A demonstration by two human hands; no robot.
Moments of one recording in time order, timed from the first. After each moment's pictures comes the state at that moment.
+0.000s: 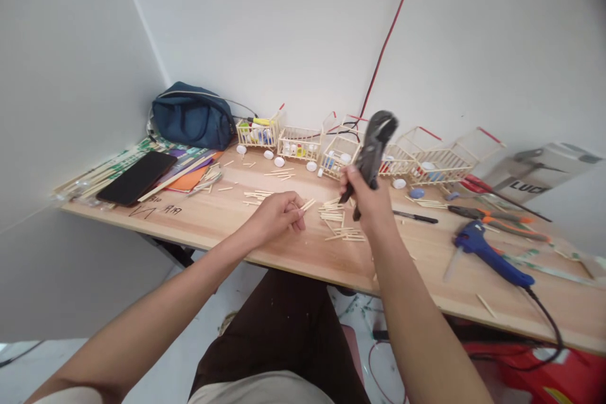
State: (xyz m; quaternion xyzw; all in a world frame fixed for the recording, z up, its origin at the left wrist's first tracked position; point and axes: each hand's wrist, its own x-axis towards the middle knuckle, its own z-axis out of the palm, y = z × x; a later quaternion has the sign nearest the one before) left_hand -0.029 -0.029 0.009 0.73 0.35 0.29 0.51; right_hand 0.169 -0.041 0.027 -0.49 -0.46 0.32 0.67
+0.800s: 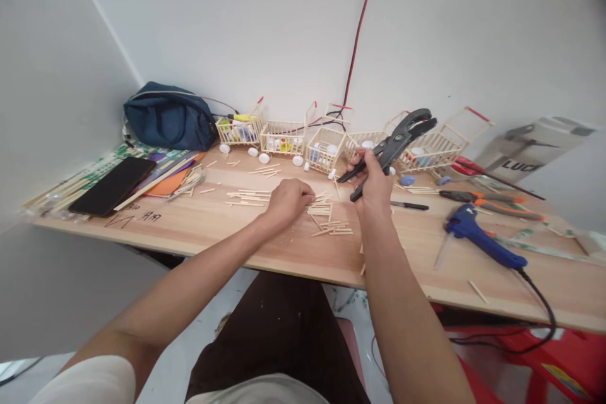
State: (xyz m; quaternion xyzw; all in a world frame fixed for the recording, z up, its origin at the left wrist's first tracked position) left_hand 0.042 0.005 -0.007 0.84 0.42 0.25 0.23; right_hand 0.204 -0.014 0.020 -0.36 -0.30 0.33 0.82
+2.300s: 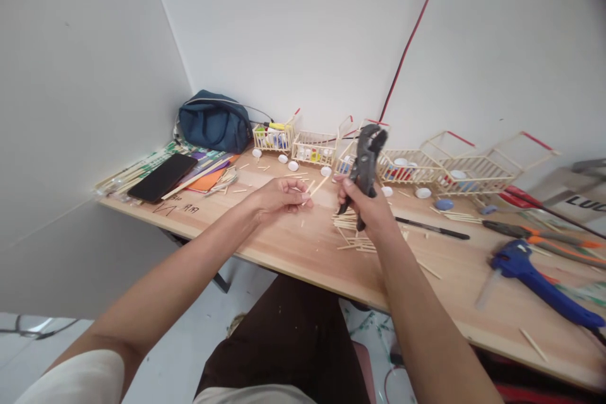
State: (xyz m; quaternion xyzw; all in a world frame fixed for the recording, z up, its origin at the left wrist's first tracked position) left_hand -0.040 0.014 0.018 0.54 0.35 0.32 0.70; right_hand 0.170 -0.024 0.008 -0.43 -0.52 0.44 0.60
